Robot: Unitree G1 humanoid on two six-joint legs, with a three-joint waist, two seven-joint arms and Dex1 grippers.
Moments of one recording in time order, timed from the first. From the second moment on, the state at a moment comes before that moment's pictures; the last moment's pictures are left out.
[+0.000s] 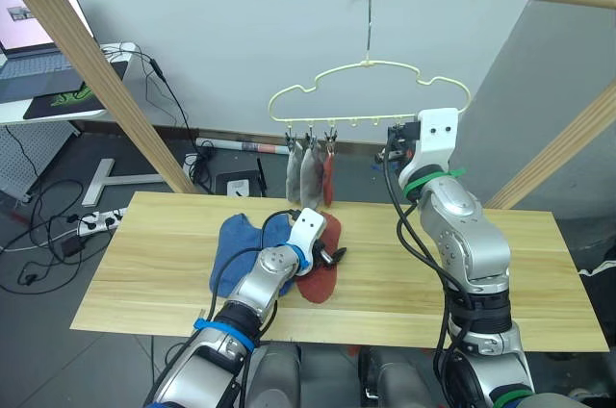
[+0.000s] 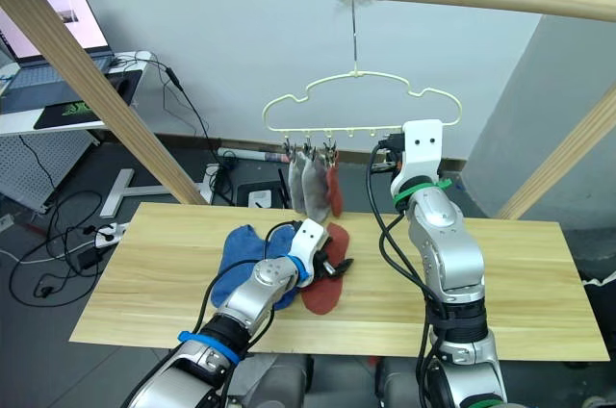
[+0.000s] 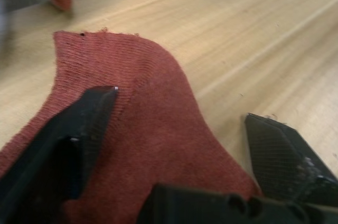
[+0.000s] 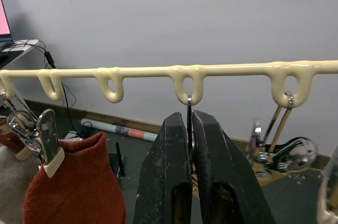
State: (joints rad) left arm -0.46 0.16 -0.33 0.58 0.01 0.17 -0.48; right arm -0.52 -0.04 -0.02 -0.29 0.10 0.70 0.03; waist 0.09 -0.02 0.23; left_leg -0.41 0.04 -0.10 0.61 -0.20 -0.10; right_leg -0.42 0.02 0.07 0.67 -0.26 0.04
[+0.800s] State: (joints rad) left arm -0.32 0.01 -0.23 0.16 -0.13 0.19 -0.57; right arm -0.69 -0.05 -0.27 -0.34 0.36 1.18 0.07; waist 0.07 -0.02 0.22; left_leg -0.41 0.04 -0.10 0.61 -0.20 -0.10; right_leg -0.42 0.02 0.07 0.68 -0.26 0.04
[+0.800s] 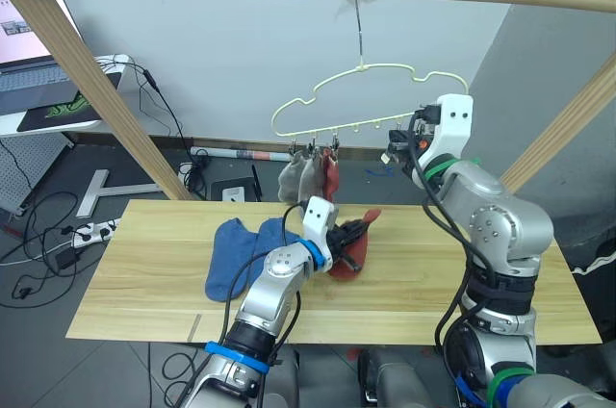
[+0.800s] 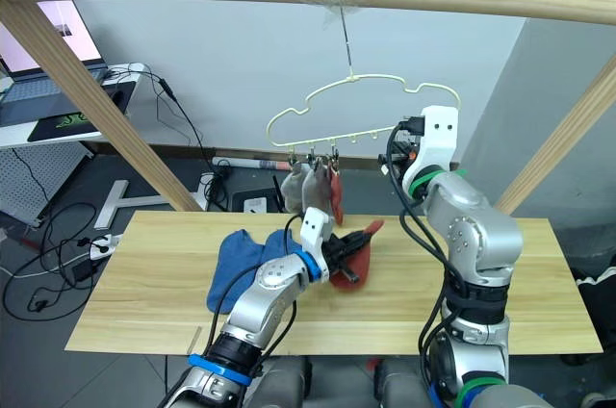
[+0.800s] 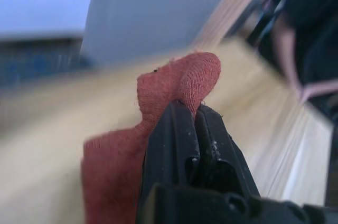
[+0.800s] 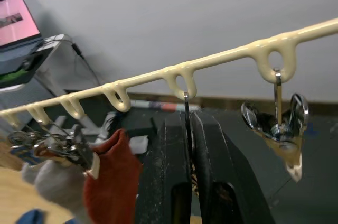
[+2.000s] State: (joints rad) left arm -0.35 -0.05 -0.24 0.08 -0.06 -0.03 -0.40; right arm -0.91 0.02 -0.52 -0.28 0.42 1.52 -0.01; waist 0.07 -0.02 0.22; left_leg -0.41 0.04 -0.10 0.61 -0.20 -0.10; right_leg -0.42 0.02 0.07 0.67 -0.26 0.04
